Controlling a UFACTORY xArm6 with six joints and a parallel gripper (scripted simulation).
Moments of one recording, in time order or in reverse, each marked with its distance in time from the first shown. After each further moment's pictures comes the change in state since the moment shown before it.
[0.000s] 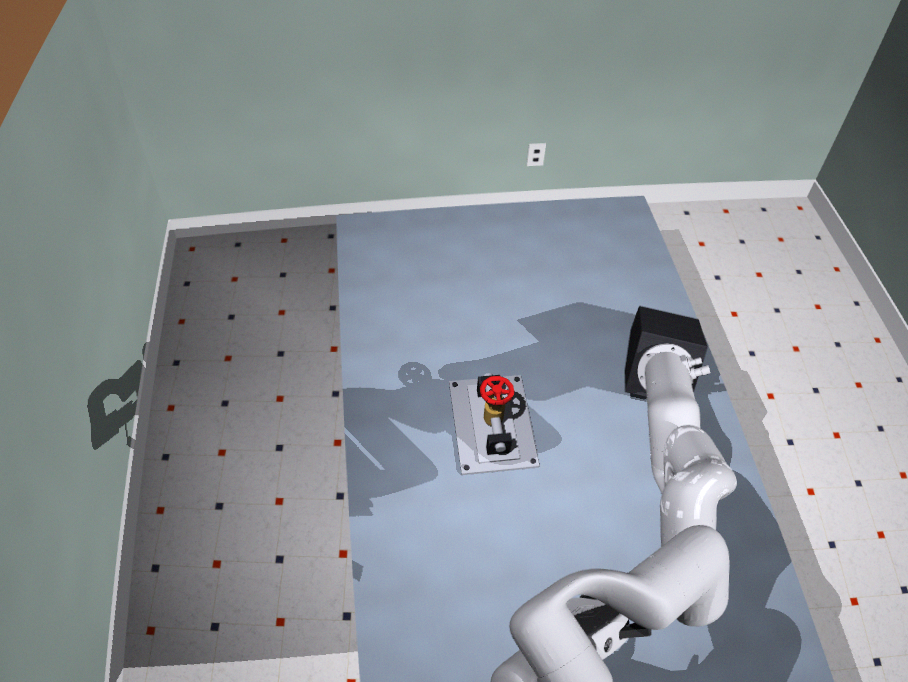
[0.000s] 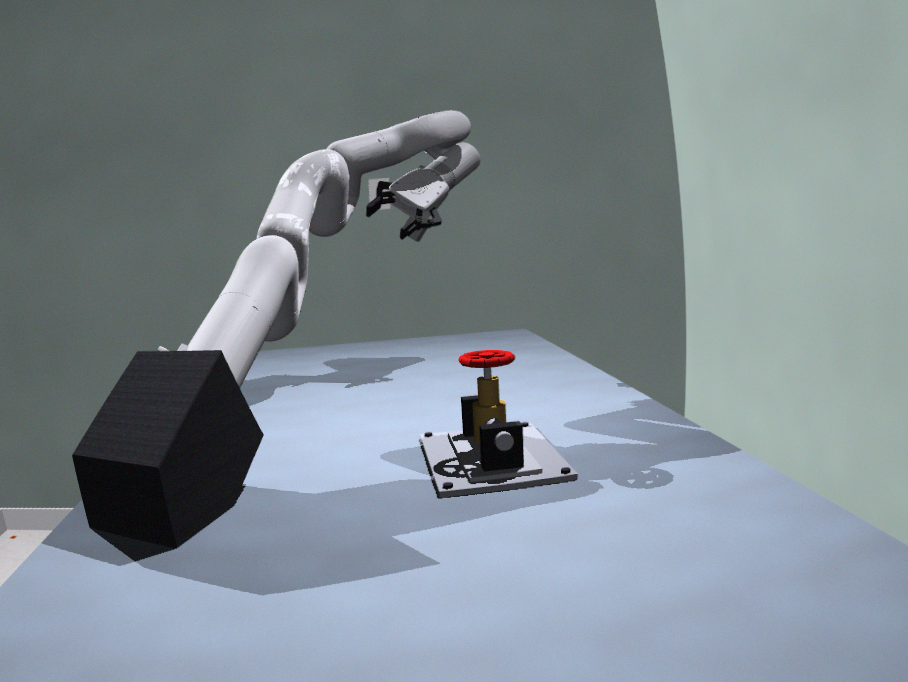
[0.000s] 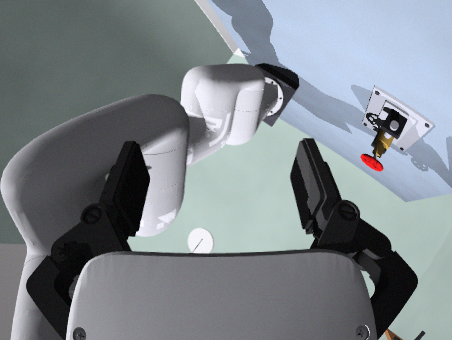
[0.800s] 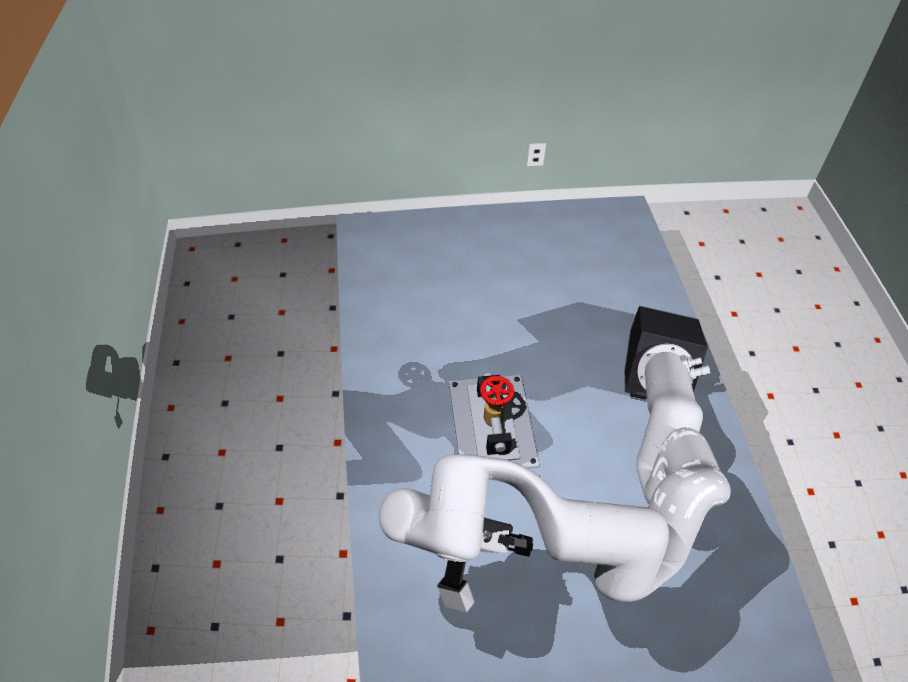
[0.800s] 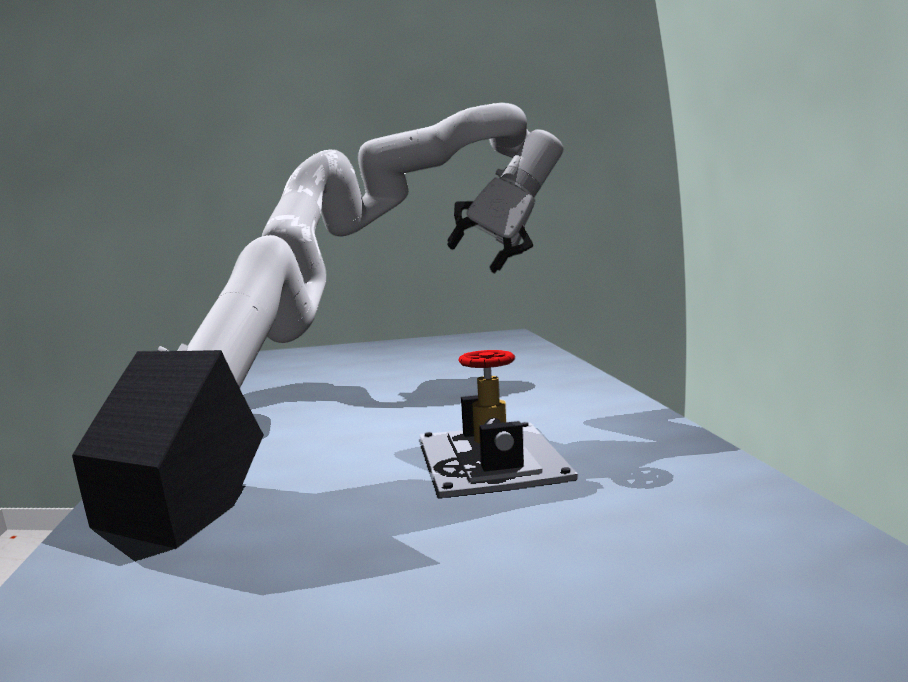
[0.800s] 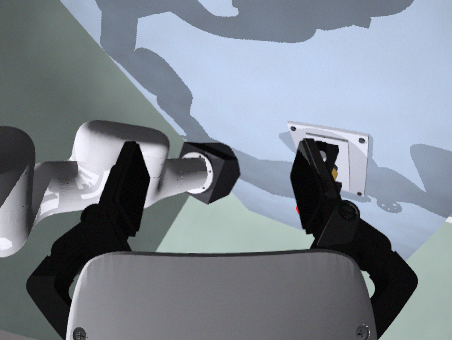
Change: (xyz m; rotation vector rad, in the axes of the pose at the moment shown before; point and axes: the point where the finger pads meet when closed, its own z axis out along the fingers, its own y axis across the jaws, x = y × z) arm -0.075 0.210 0.008 -0.059 0.482 0.056
